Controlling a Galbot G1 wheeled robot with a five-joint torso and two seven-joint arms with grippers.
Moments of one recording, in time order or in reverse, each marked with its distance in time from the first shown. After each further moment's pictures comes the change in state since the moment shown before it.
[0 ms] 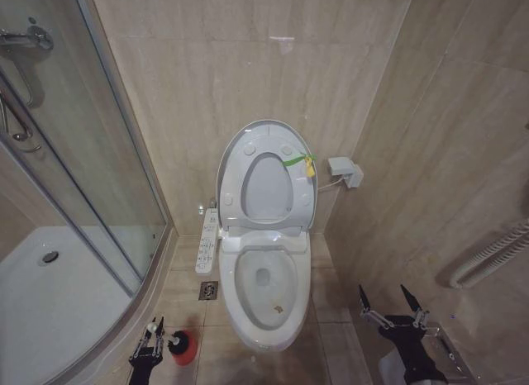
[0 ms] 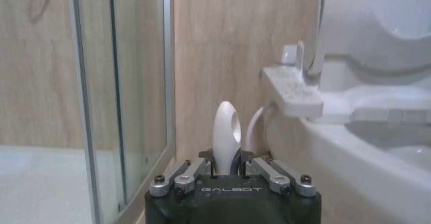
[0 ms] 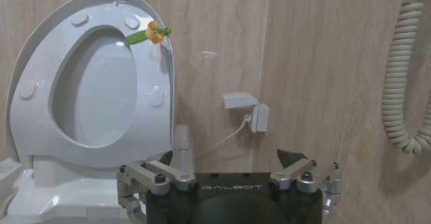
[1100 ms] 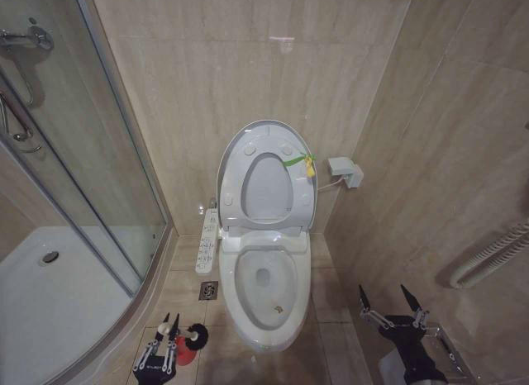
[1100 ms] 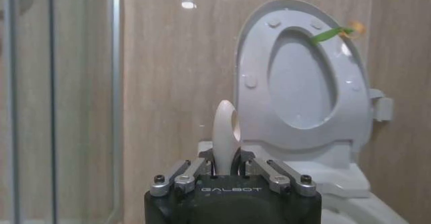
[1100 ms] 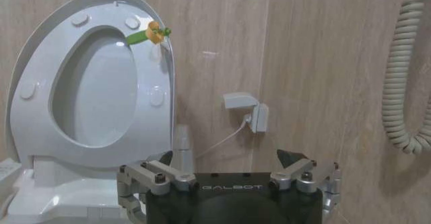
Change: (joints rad) left arm 0.383 -0.022 0.092 -0.573 0.106 0.025 -0.060; right arm 0.000 0.000 0.000 0.000 0.000 0.000 0.000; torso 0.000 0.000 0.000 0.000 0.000
